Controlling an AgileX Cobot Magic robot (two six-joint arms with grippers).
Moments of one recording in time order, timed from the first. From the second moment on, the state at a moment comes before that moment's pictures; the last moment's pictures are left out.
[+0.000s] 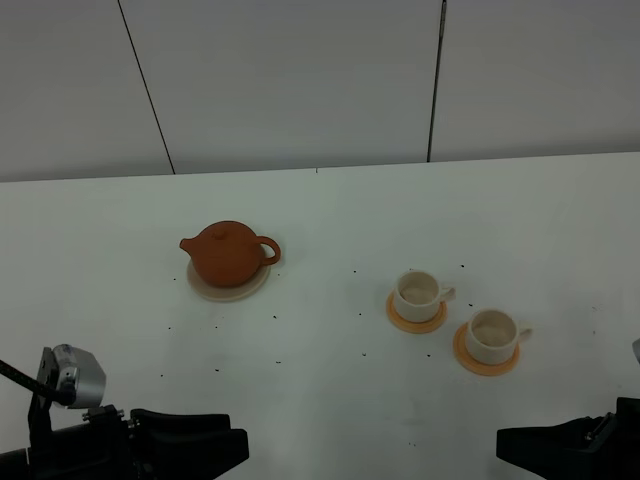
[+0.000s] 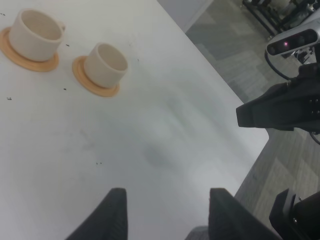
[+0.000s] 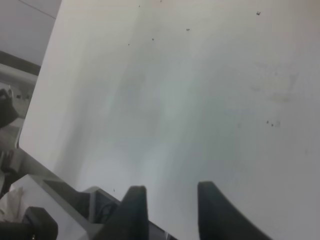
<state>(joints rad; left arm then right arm) -0.08 1.24 -0.22 -1.72 0.87 1.78 0.09 1.19 -0.26 1.64 0.81 -1.41</state>
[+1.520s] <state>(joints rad) -0.08 1.24 -0.22 -1.72 0.91 1.77 0.09 1.19 -0.28 1.64 0.88 -1.43</state>
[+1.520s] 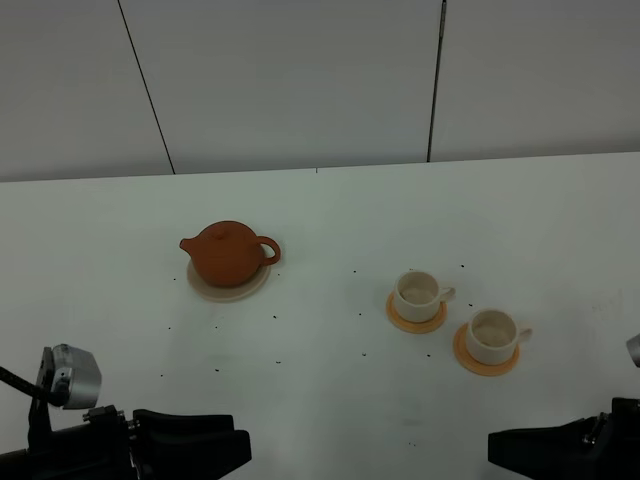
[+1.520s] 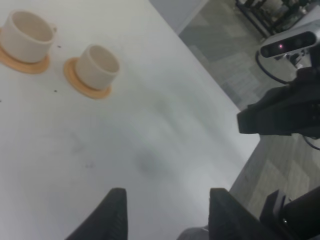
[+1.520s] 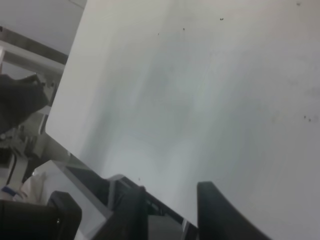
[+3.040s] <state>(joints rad) -0.08 1.24 -0.22 -1.72 0.96 1.78 0.09 0.17 -0.50 0.20 1.10 -0.15</state>
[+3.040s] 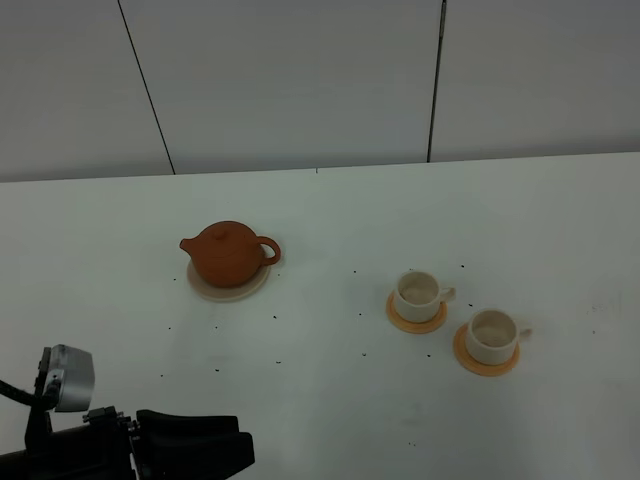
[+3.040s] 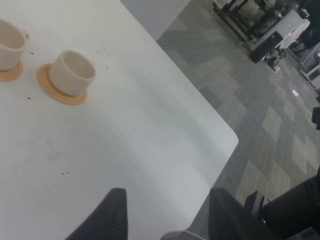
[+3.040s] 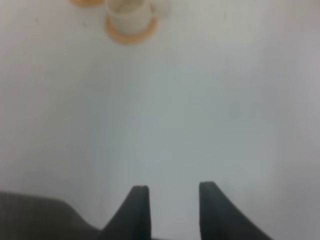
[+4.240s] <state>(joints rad) -0.08 1.24 -0.82 -1.21 0.84 1.15 0.09 -0.01 -0.49 0.25 1.08 -0.16</state>
